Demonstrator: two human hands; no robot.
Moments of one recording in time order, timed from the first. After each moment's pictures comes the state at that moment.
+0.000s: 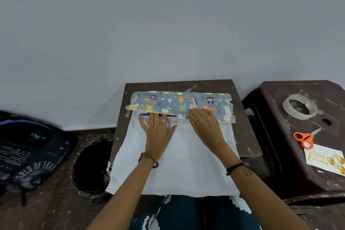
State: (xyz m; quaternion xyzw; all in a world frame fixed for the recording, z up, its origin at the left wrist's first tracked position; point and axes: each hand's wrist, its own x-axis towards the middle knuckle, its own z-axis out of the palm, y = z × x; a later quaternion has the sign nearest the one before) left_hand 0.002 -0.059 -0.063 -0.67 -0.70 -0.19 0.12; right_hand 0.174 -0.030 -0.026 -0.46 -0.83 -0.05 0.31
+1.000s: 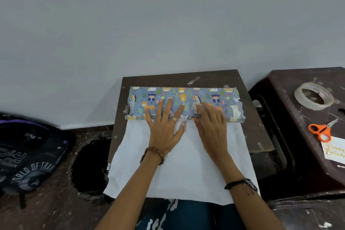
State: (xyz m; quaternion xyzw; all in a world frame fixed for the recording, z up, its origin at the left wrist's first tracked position) left_hand 0.007 -0.058 -0.067 -0.74 -0.62 -0.23 0.13; right_hand 0.169 -0.049 -0.071 -0.54 -0.75 -0.11 0.38
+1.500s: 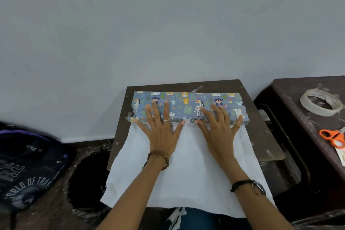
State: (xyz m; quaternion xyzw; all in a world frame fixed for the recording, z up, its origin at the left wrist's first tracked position) left_hand 0.005 -0.048 -0.081 -0.64 -0.73 -0.22 0.09; right_hand 0.171 -0.036 -0.080 -0.63 -0.70 -0.09 0.33
